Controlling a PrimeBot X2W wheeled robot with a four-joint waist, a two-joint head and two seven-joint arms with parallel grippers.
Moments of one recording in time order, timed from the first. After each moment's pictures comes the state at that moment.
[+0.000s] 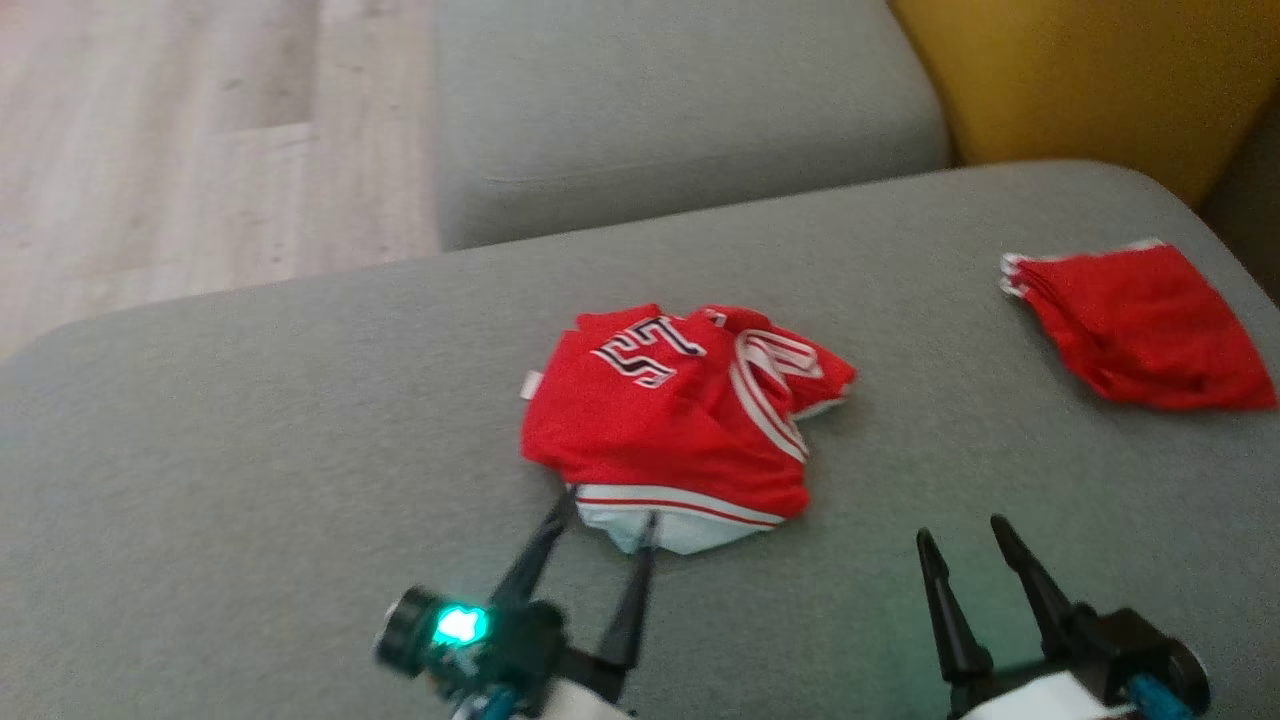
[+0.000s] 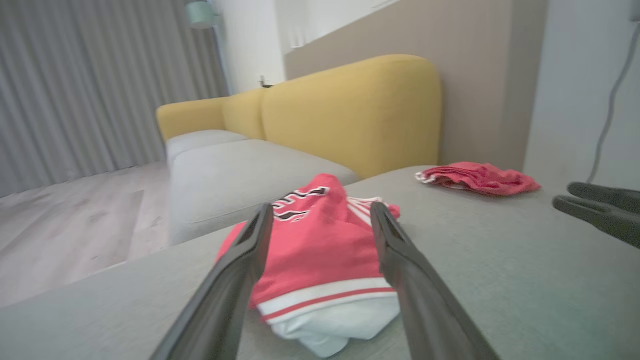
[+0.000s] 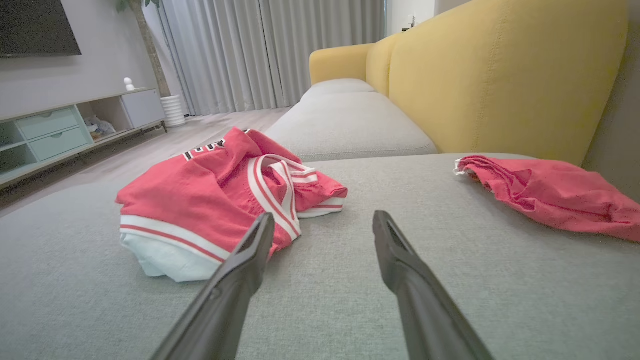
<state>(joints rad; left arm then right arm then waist) -0.02 0.05 -0.53 0.23 -0.09 0.10 -0.25 0.16 -0.07 0.13 0.22 0.10 0.13 -0.26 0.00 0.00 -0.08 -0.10</state>
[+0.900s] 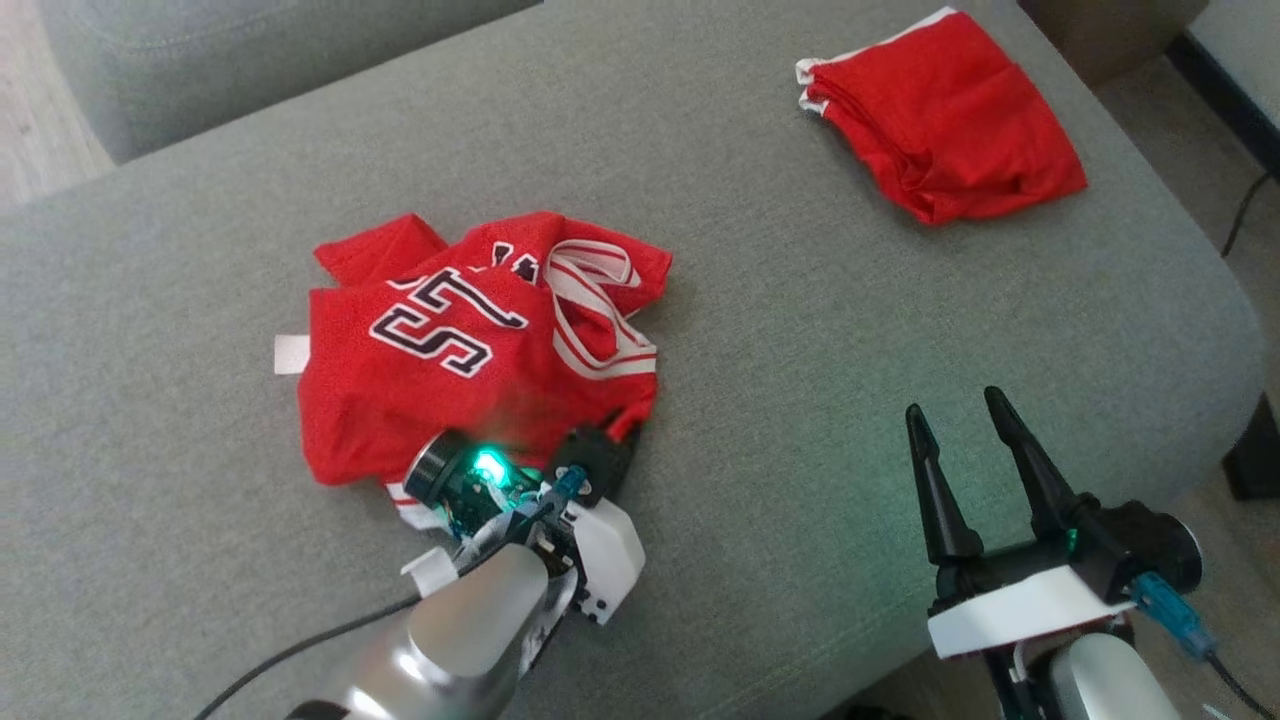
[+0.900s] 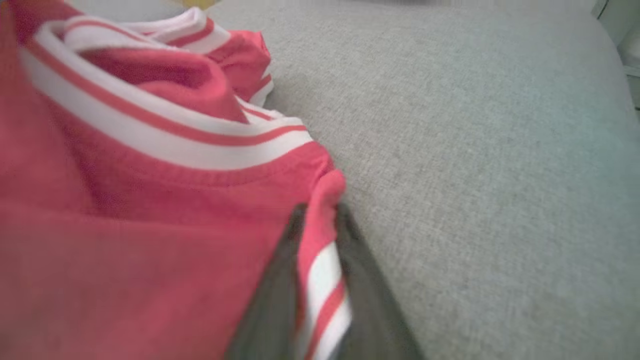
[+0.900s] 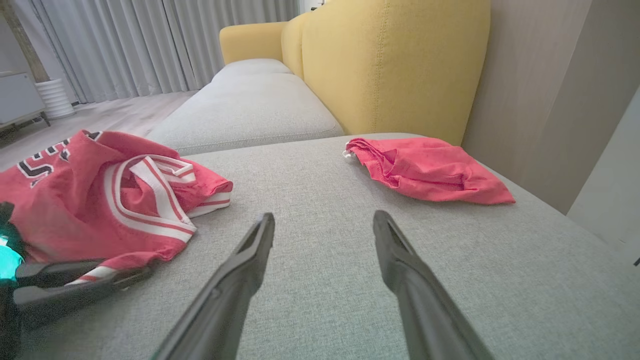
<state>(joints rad) -0.62 0.05 -1.00 0.85 -0.42 0.07 -0.04 -0.01 -0.08 0.15 0.18 0.12 0.13 -0.26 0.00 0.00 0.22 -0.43</state>
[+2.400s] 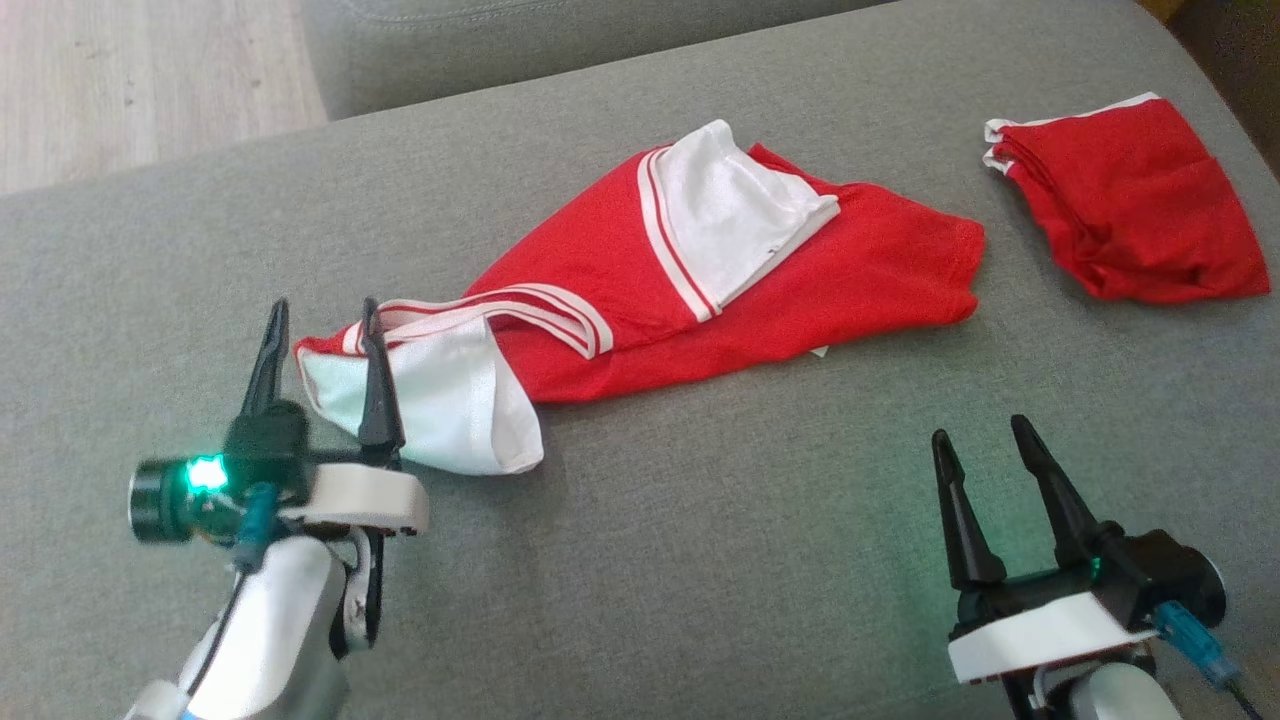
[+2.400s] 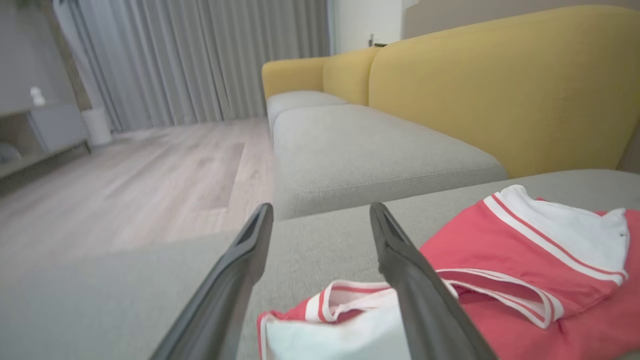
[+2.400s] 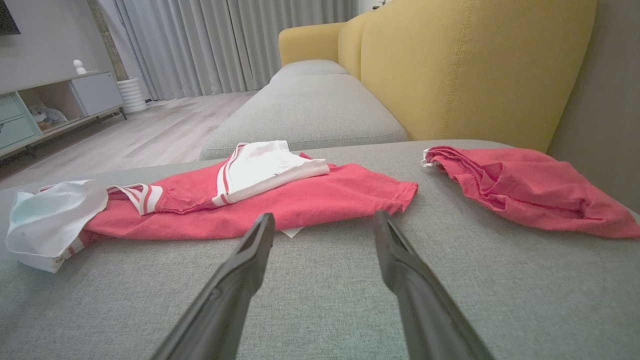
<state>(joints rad) -0.35 0.23 -0.40 0.39 -0.38 0.27 -0.26 0.04 -0.07 0.11 0.16 0.11 0.13 -0.26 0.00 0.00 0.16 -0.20</state>
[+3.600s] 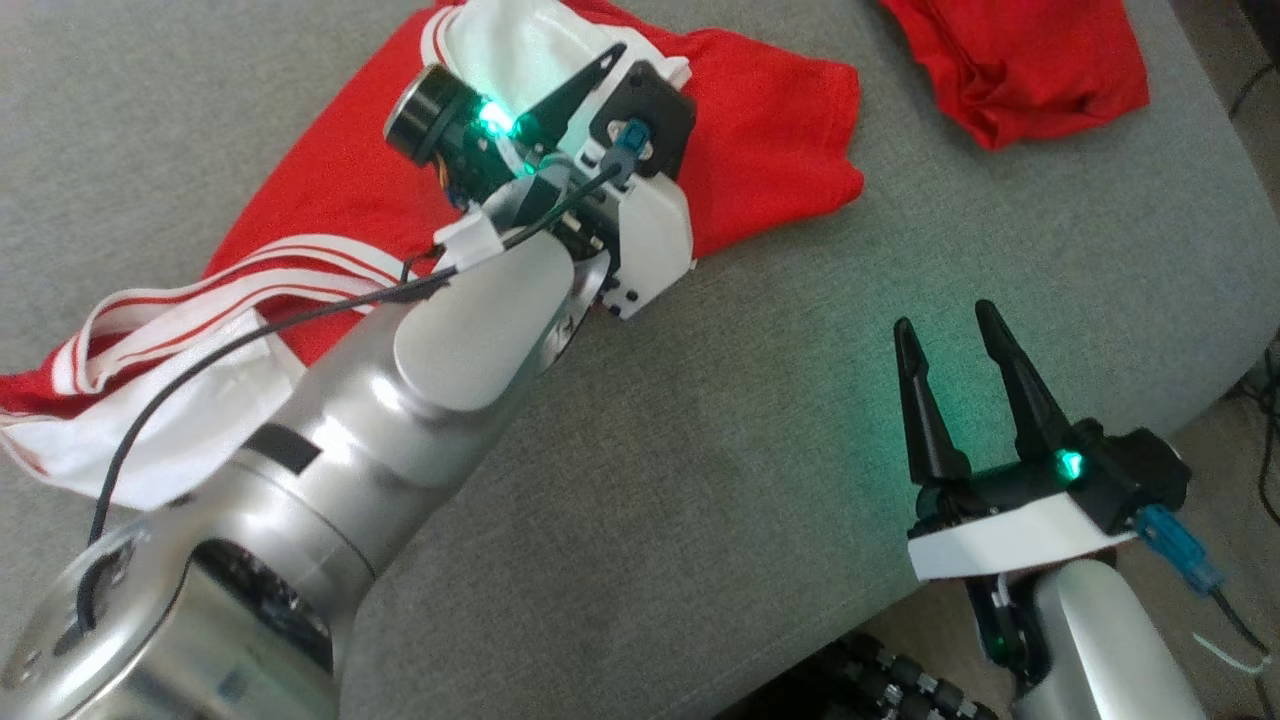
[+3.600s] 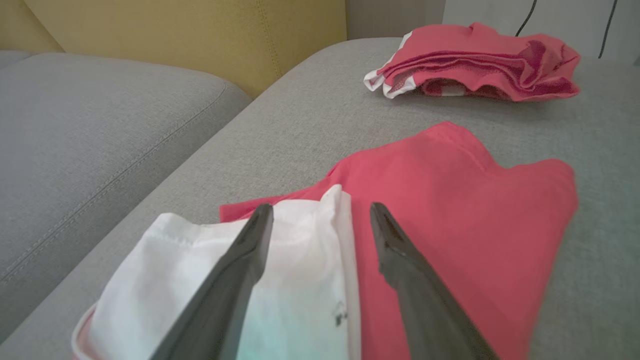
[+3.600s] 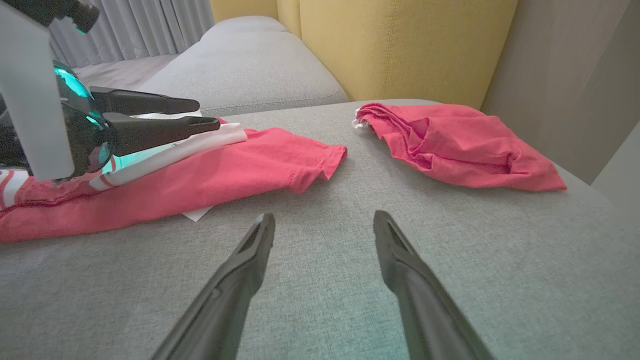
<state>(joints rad) -1.09 0.05 -0.99 0.76 -0.37 0.13 0.22 -0.13 -0.05 0.16 0.16 0.16 0.13 -0.26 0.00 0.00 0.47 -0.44</state>
